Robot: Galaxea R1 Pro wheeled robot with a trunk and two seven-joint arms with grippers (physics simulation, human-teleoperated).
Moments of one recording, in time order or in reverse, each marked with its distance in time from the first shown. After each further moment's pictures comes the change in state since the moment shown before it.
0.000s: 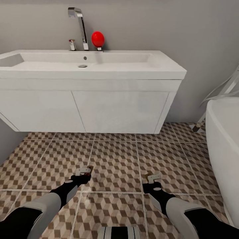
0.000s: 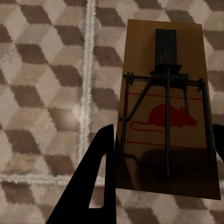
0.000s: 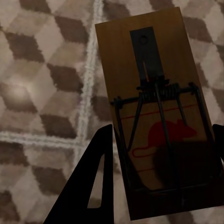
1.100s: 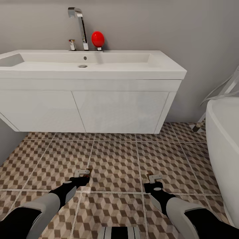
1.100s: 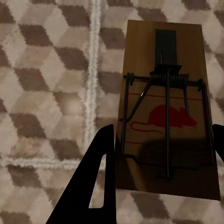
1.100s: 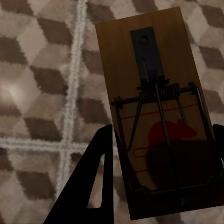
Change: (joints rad) left arm 0.000 0.008 0.001 0.014 0.002 0.038 0.001; right arm 0.000 -0.002 0.000 0.000 0.000 -0.006 -0.048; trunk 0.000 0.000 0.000
